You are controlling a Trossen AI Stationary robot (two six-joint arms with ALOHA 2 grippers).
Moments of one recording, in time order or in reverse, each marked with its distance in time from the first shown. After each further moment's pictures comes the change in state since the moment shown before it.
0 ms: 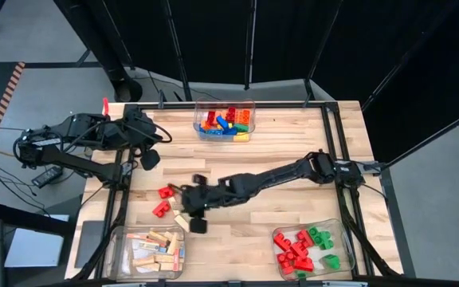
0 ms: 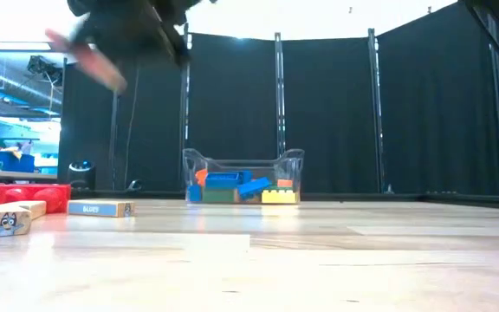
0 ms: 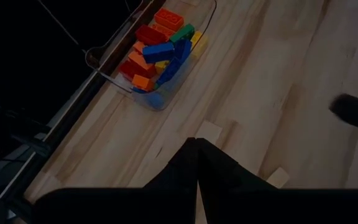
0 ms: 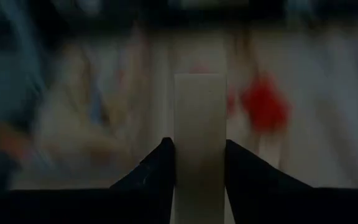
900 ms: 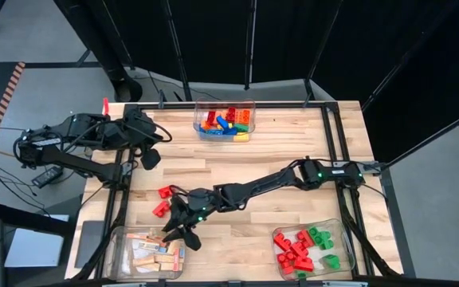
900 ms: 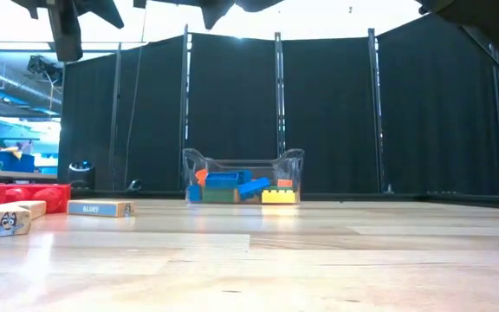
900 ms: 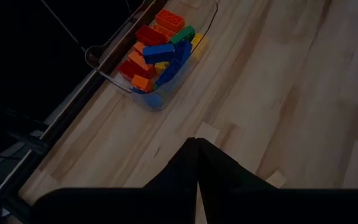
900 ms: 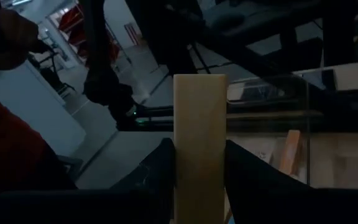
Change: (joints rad) left arm 0.000 0.000 0.000 0.006 0.000 -0.028; right arm -0.002 0.172 0.035 0.650 -0.457 0.143
